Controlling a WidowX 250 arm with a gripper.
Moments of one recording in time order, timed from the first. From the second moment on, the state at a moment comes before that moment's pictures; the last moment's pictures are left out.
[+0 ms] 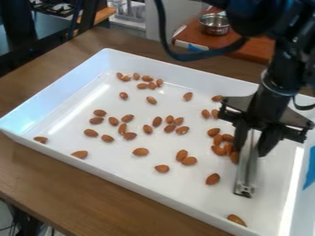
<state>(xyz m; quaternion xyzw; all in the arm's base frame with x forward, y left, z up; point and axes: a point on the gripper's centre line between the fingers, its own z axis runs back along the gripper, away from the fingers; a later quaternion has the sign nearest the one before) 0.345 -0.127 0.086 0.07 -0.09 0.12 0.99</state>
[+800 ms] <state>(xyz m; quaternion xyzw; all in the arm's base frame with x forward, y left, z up) 0.347 -0.038 0.087 0.08 -0.07 0.11 0.99</state>
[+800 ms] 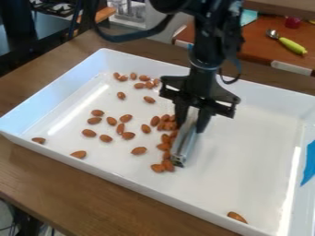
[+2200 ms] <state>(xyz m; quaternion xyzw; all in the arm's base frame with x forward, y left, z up) 0.332 0.053 0.129 -0.03 -0.06 0.19 0.98</state>
